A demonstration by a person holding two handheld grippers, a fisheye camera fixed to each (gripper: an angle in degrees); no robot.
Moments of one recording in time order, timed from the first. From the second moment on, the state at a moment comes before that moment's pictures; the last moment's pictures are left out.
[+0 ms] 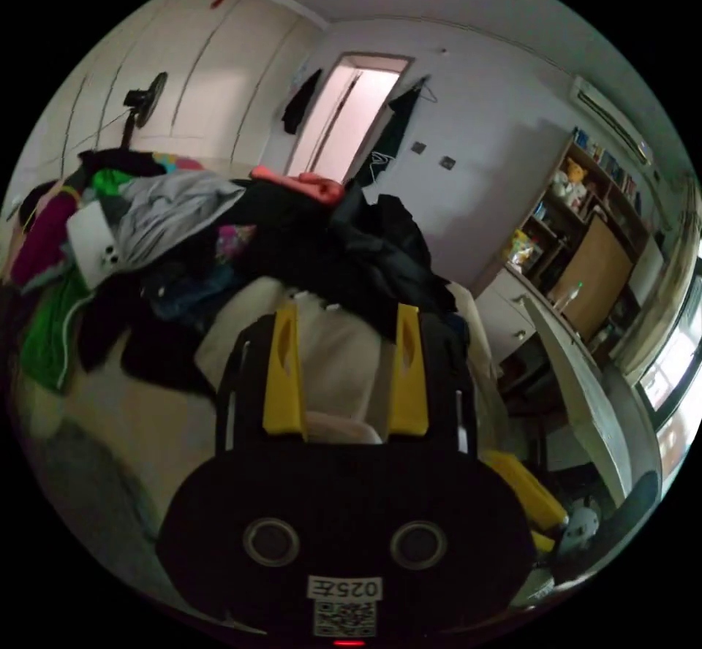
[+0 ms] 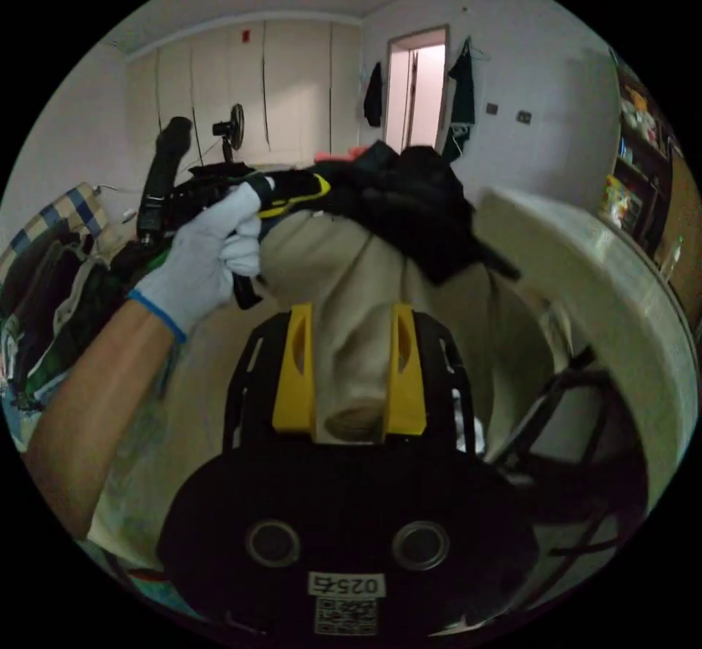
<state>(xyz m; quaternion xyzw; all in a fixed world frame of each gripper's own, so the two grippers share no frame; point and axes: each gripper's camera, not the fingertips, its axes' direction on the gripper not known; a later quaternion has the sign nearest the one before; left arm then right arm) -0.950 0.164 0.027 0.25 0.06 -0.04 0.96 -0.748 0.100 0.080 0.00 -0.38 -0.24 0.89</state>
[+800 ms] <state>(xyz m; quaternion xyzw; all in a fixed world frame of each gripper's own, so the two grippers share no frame) -0.989 0.135 0.032 0.18 0.14 -0.03 0.97 -0.862 0.000 0.134 -0.07 -0.33 -0.29 0.90</state>
